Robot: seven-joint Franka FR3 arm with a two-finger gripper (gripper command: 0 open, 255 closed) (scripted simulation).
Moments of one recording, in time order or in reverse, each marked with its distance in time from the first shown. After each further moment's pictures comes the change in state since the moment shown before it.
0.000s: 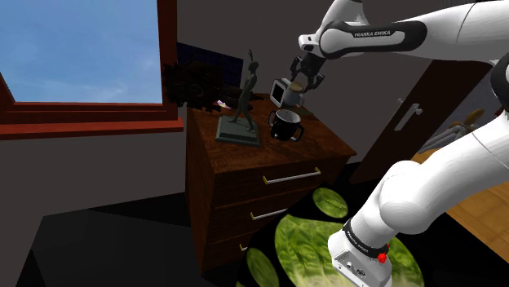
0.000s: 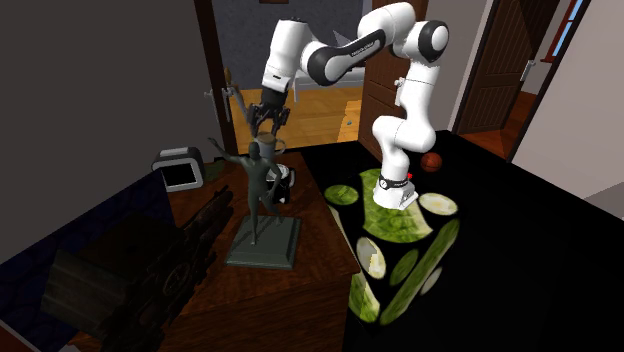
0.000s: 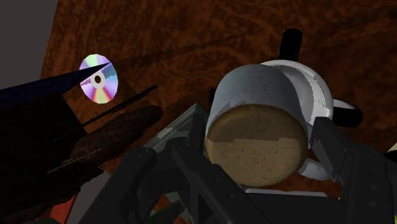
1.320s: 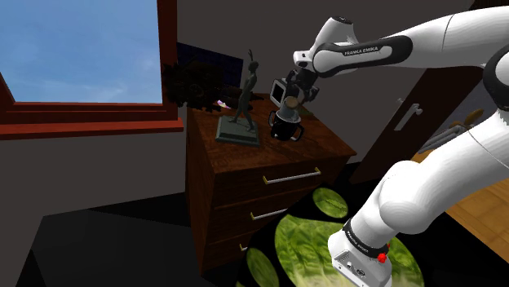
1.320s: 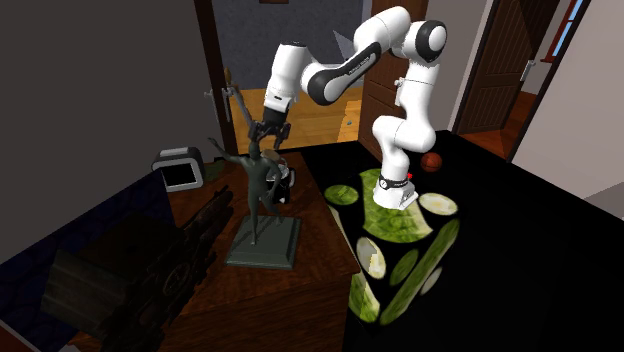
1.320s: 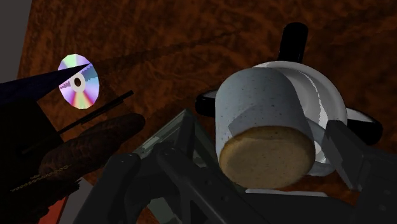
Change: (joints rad) arm -0.006 0.034 -0.018 -0.113 -0.010 0.147 0.013
